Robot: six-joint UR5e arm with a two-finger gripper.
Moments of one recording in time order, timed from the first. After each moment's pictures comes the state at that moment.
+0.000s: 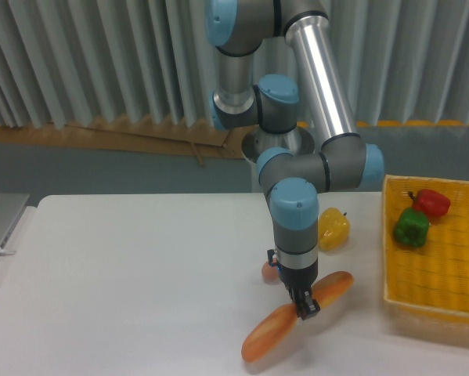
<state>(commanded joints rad) 2.36 -2.07 -1.48 -1.10 1.64 1.41</state>
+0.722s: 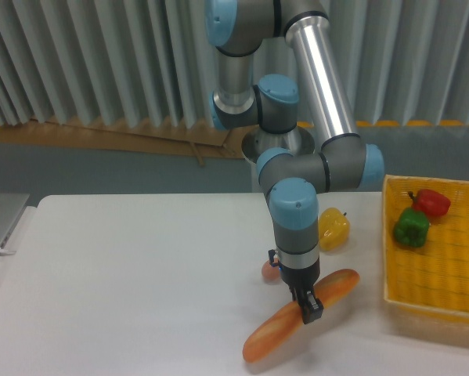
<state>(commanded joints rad) 2.35 -2.06 -1.48 -1.10 1.67 1.40</state>
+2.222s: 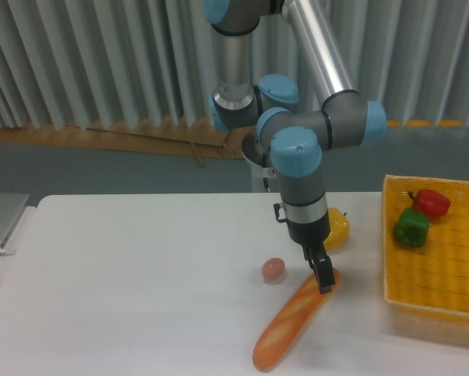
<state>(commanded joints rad) 2.42 -1.89 -1.52 -1.16 1.68 1.62</state>
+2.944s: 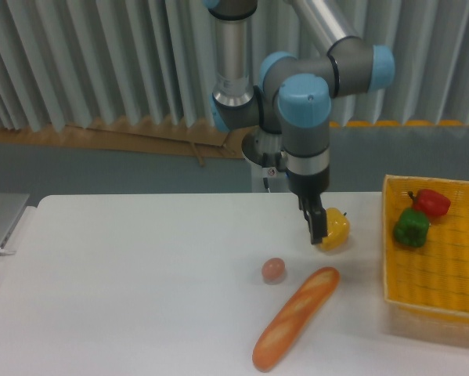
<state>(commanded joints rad) 2.38 -1.72 -1.47 -1.58 1.60 1.65</state>
